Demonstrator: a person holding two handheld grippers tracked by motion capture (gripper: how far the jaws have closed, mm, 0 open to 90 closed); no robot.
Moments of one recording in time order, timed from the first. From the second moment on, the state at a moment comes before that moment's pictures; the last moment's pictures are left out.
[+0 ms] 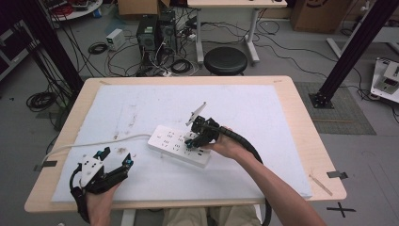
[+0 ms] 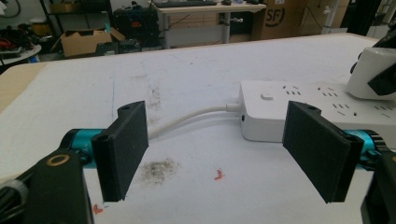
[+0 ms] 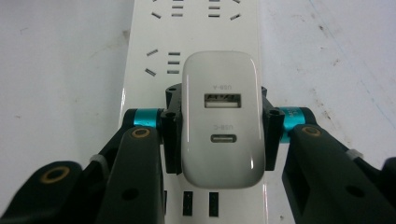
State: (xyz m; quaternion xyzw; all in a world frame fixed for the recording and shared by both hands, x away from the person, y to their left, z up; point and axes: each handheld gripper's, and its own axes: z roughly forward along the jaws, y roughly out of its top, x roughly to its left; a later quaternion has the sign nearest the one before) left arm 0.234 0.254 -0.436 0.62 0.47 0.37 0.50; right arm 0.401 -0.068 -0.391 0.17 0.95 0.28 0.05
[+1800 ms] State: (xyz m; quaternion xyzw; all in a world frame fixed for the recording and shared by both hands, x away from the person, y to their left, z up) left arm 0.225 0.255 -0.433 0.62 0.47 0.38 0.50; right arm 0.403 -0.074 -0.402 0.18 0.93 0.32 0.04
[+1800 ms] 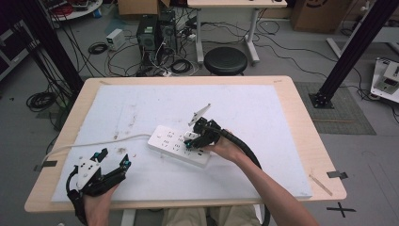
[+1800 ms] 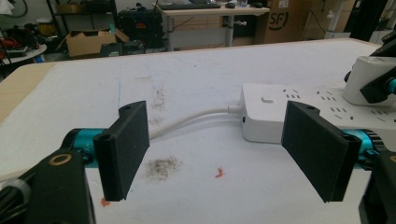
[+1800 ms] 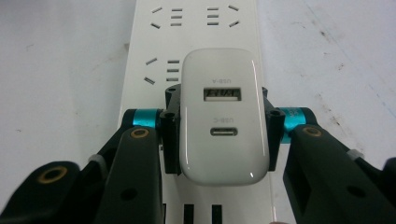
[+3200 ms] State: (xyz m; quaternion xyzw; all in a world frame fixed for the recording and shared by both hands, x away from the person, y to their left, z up) left arm 0.241 0.254 -0.435 0.63 0.47 0.37 0.50; right arm 0.323 -0.219 -0.411 0.35 0.75 0.50 0.26
